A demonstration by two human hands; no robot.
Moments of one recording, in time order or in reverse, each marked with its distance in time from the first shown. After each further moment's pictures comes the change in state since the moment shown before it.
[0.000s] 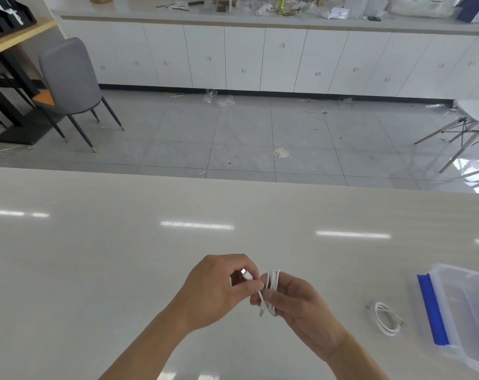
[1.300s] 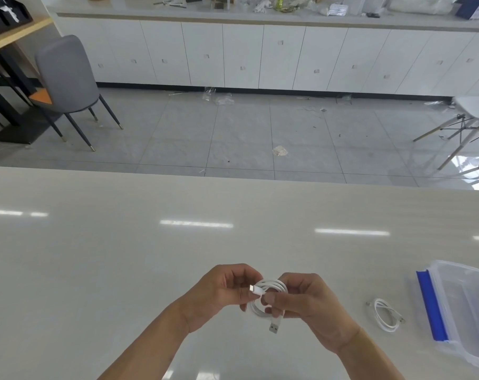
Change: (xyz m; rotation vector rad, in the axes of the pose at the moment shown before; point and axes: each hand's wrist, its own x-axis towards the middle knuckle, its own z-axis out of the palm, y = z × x) left_hand 0.006 -0.039 0.024 -0.763 -0.298 -0.108; right_hand -0.005 -0.010 -0.014 -0.133 0.044 0.101
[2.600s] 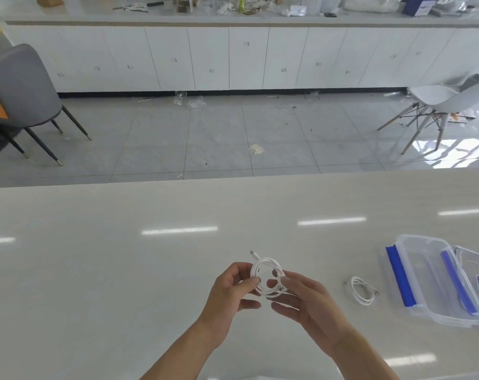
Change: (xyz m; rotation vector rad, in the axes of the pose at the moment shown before) left_hand 0.023 -0.043 0.052 -0.238 0.320 -0.151; right_hand -0.019 0.050 -0.024 0.390 0.295 0.076
